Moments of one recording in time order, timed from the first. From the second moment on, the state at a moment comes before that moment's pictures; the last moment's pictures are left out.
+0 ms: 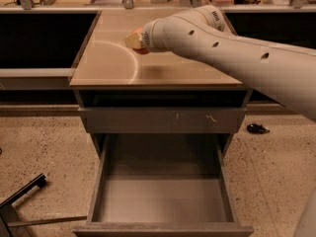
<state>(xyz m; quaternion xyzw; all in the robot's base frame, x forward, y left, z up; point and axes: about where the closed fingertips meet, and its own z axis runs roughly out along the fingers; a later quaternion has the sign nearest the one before) 0.757 0.038 0.904 -0.21 0.82 0.16 0.50</state>
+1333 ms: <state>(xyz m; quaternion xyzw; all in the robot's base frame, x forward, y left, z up) 0.750 0.028 0.835 -0.21 0.88 0.16 0.39</state>
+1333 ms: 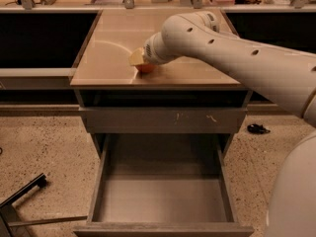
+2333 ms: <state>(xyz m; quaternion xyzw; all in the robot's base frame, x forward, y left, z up) 0.750 0.028 0.835 -0.21 0.88 0.16 0.39</state>
